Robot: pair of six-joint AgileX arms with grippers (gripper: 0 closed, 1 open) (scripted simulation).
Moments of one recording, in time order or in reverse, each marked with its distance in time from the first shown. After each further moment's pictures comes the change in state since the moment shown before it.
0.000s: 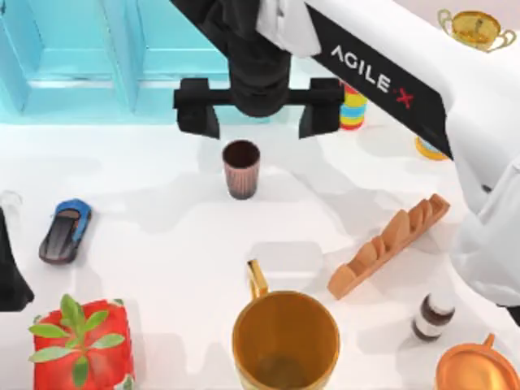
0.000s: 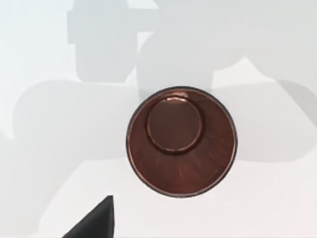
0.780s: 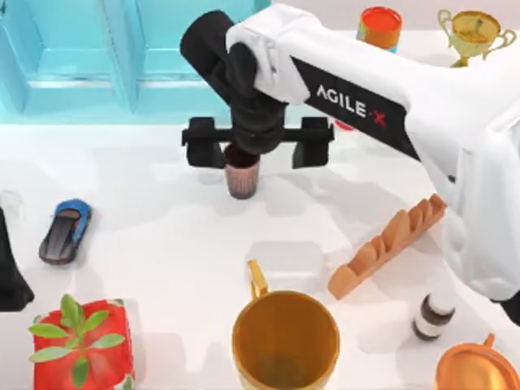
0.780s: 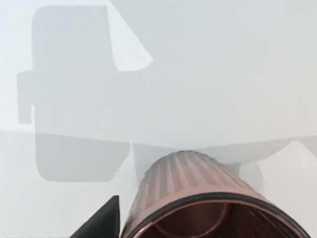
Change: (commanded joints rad) left arm 0.000 0.000 0.000 0.000 0.000 0.000; right arm -0.026 0.038 -0.231 0.280 -0.005 -0.025
